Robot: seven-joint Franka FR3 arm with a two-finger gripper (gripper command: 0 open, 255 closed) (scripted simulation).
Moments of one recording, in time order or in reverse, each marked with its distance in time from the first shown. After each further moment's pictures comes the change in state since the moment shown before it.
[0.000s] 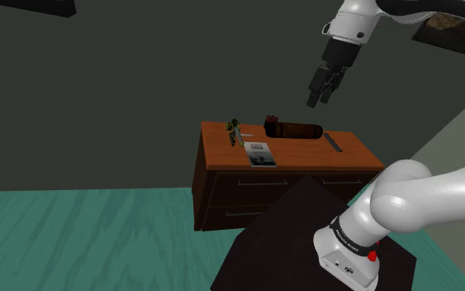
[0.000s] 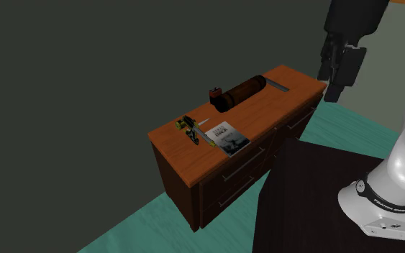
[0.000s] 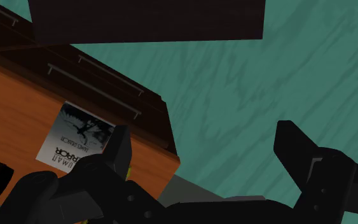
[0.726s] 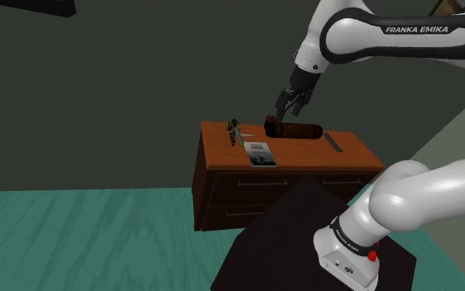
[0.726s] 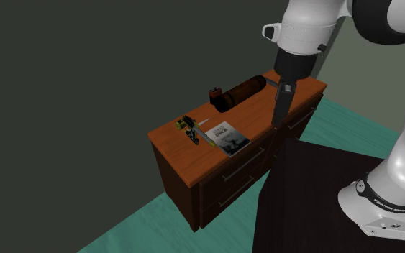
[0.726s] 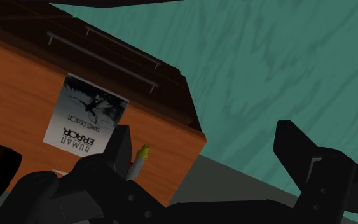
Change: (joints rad) arm -0.036 0.149 0.037 -0.151 -0.038 0.377 0.057
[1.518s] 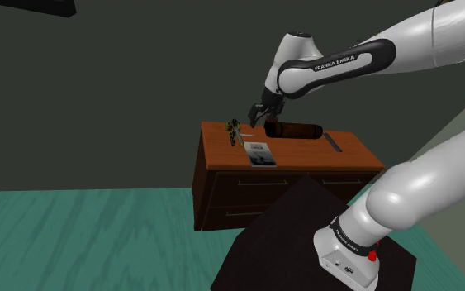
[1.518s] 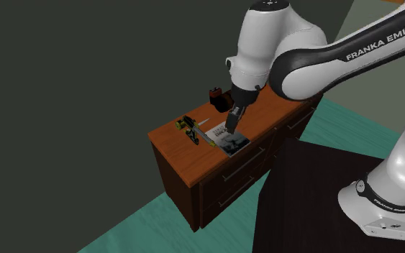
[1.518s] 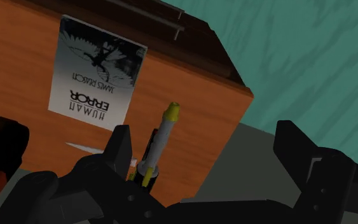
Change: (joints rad) arm -0.075 0.367 0.027 0.001 -0.112 0.472 0.121
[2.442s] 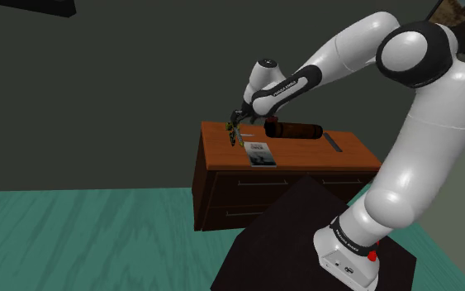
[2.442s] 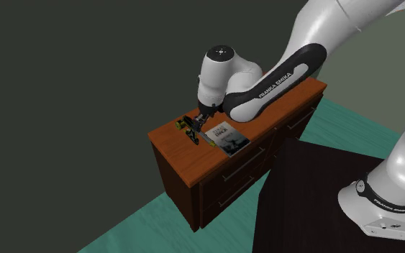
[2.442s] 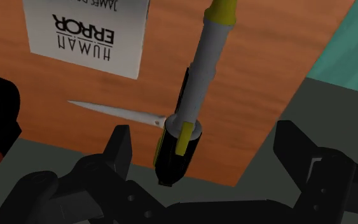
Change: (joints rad) arm -0.035 0.520 -0.070 0.283 -0.266 0.346 0.263
